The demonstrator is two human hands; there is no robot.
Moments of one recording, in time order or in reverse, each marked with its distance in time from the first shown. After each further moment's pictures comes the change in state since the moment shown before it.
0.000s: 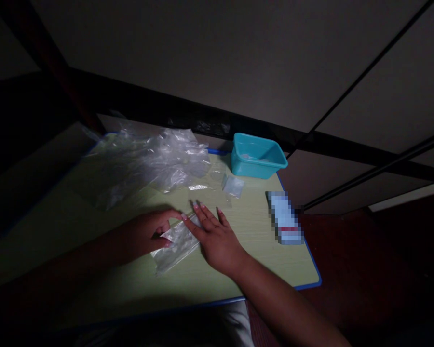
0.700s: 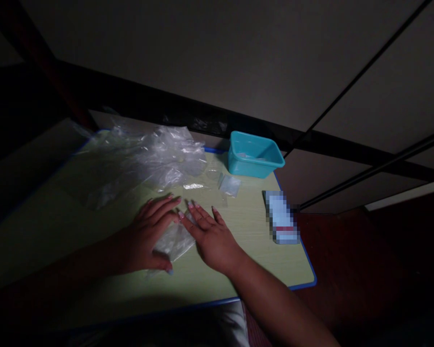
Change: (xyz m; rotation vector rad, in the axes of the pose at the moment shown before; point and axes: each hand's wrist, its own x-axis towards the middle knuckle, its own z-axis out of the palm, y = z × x) left_hand 0.001 -0.008 0.020 0.447 0.219 0.305; right_hand 0.000 0.004 -0.003 0.038 -0.002 -0.032
